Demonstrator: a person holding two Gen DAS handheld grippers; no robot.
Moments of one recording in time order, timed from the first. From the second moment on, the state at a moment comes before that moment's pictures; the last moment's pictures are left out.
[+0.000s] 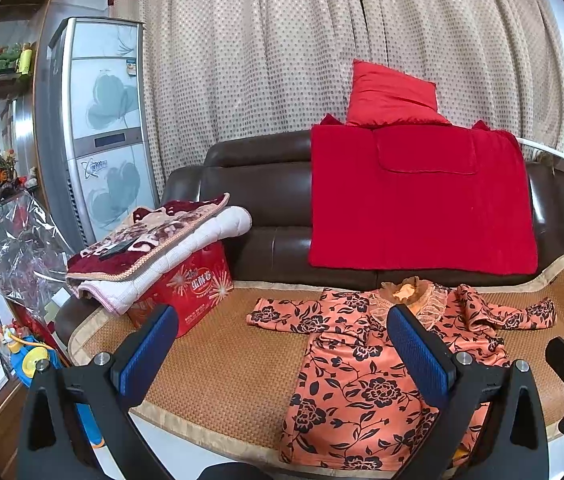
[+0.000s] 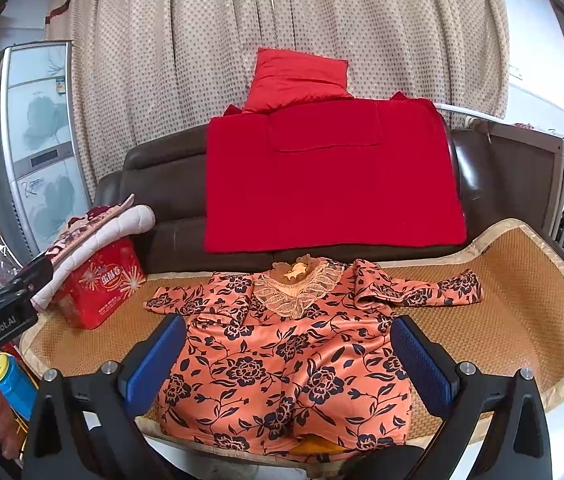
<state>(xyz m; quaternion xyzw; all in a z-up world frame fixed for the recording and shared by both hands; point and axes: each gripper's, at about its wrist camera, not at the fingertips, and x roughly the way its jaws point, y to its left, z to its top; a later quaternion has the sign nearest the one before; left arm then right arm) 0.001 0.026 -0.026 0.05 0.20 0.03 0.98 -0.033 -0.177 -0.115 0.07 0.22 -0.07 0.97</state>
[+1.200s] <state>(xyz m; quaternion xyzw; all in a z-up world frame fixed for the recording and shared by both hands) 0.183 -0.066 -0.182 0.12 0.38 -0.01 0.92 0.073 -0.360 -0.189 0.10 0.24 -0.16 0.95</state>
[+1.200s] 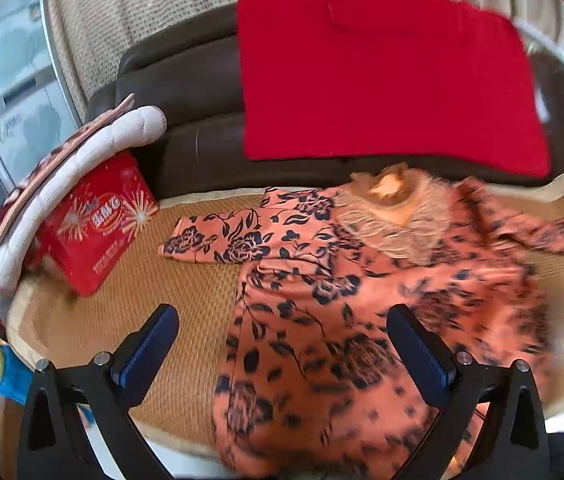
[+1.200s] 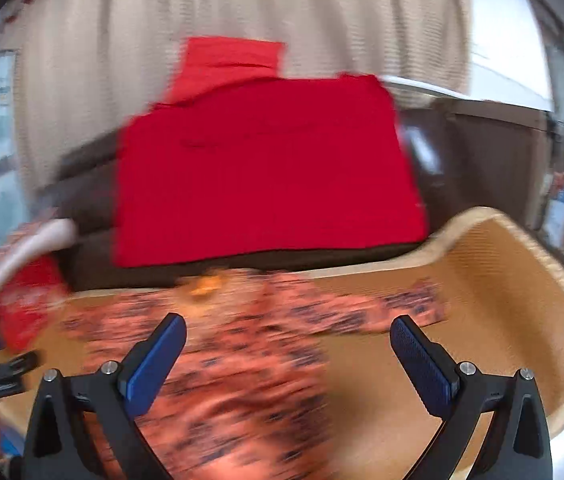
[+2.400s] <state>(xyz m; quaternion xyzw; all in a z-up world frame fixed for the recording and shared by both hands) 0.323 0.039 -0.227 0.00 0.34 0.17 0.92 0.309 -0.336 -0.144 0.24 0.27 -0.04 0.93</state>
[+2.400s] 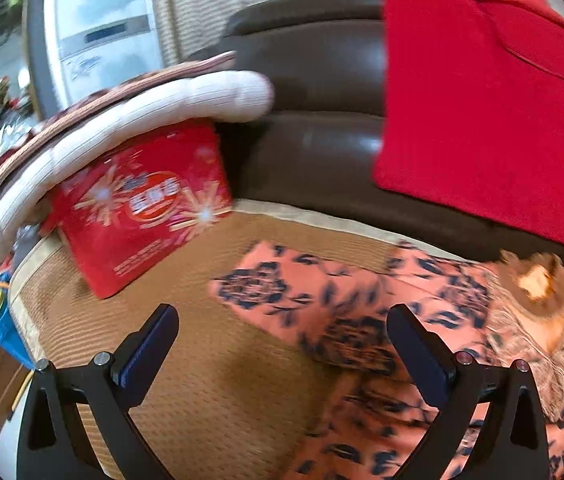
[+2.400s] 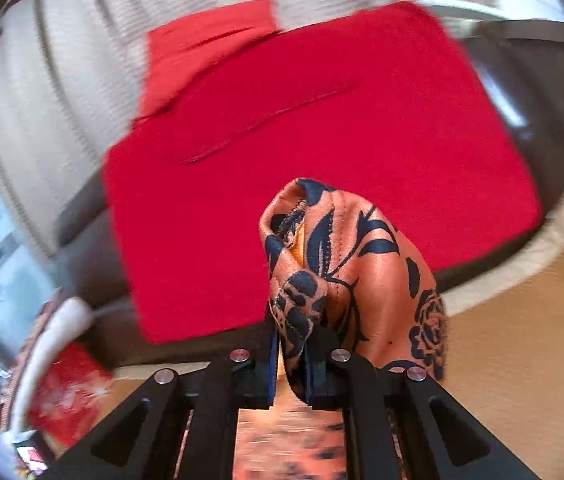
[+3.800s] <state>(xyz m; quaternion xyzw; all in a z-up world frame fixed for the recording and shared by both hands) 0.379 0.162 -0.290 -0.27 0.47 0.08 0.84 0.359 -0.306 -0.321 0.46 0.35 0.09 0.81</state>
